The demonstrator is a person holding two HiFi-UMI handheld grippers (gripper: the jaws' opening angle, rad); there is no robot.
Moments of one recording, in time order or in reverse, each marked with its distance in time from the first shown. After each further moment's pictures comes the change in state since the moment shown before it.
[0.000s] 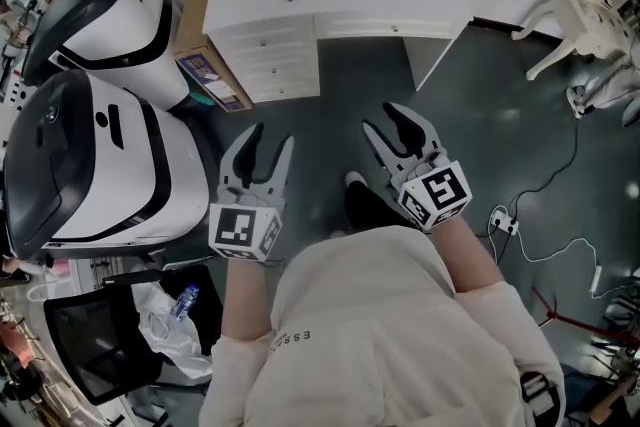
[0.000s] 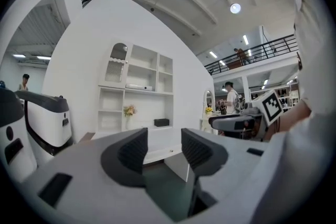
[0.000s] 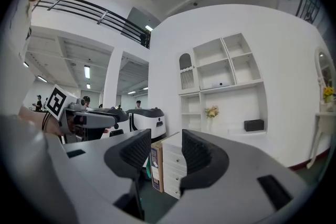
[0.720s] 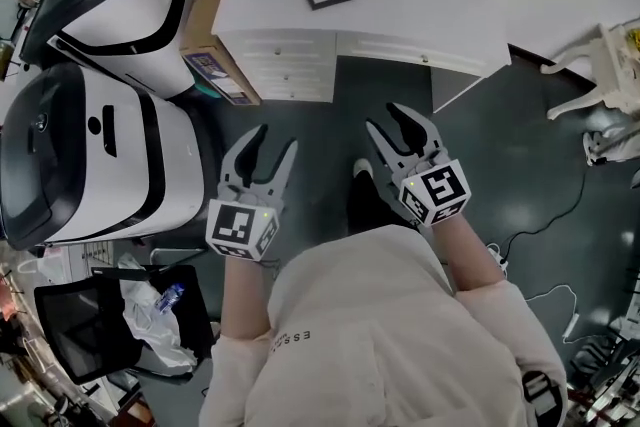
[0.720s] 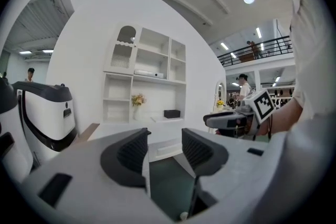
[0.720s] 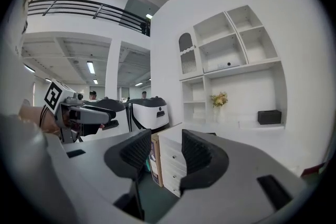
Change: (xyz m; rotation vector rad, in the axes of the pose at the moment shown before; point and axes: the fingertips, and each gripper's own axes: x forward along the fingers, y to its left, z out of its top) left arm 0.114 0.065 -0.028 -0.058 0.106 0.079; right arm 0.129 -0.101 -0.035 0.018 0.126 0.121
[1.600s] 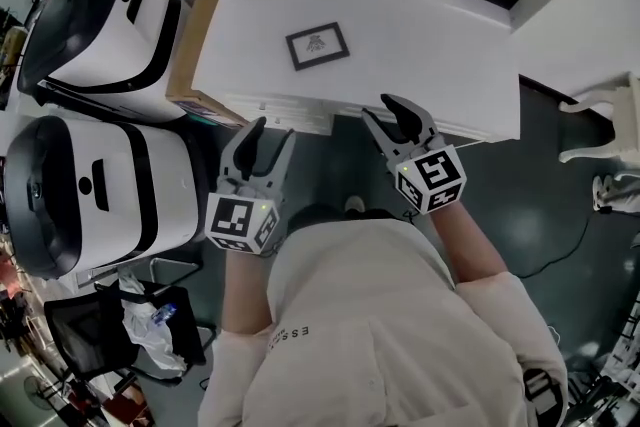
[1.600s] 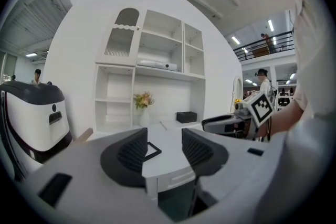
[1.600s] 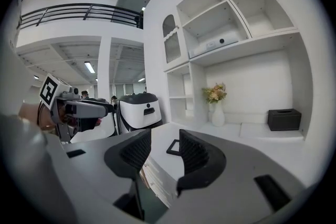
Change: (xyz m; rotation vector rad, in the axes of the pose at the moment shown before) left arm 0.233 0.063 0.054 -0.015 0.031 0.106; right arm 0.154 -0.214 0.023 0.023 0.071 0.093
